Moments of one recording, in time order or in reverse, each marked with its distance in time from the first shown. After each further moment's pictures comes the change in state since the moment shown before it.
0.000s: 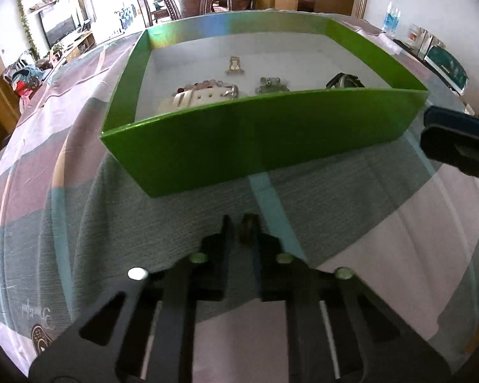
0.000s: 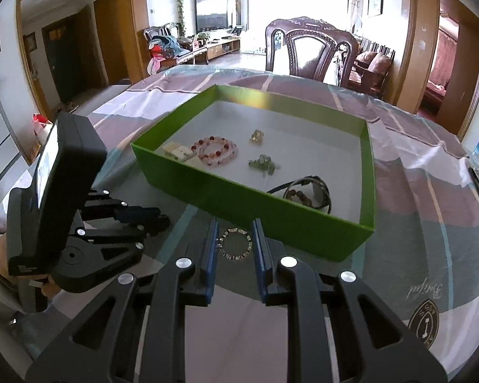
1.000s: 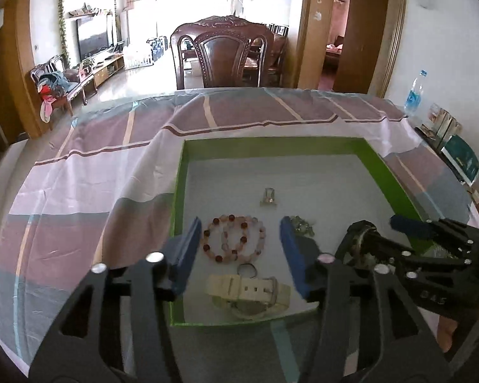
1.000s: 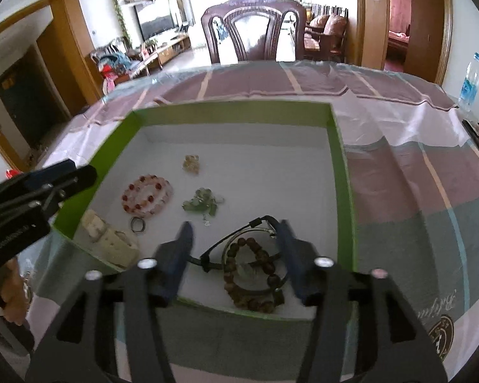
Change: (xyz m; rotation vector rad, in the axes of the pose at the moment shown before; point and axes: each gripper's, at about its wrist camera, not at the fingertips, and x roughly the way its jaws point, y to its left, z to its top) left arm -0.036 0.034 0.097 -0.144 -0.245 0.036; right arm 0.048 -0.063 0.045 0.258 0.011 -0.071
